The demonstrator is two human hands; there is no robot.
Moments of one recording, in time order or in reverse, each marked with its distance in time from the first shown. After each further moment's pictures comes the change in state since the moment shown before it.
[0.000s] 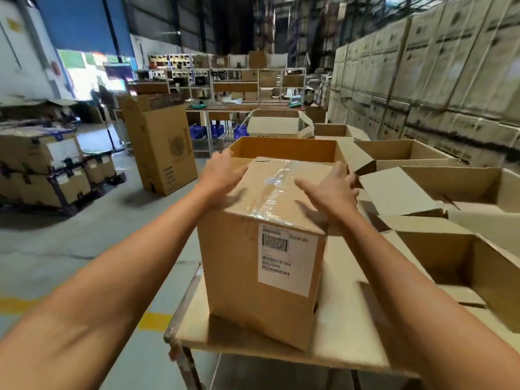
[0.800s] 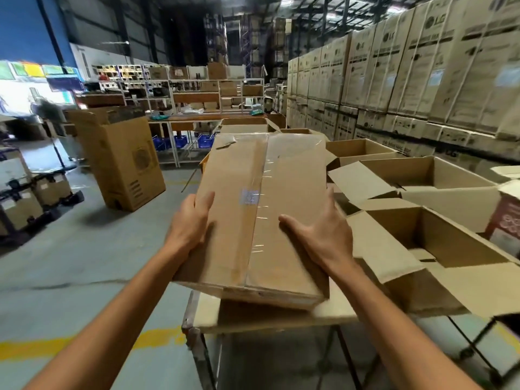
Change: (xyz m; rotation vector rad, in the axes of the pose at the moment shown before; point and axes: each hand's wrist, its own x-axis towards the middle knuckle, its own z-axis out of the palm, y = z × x) left_hand -0.144 -0.078 -0.046 -0.560 -0.033 -0.085; right_hand -0.175 0.014 0.012 0.062 0.290 -0.223
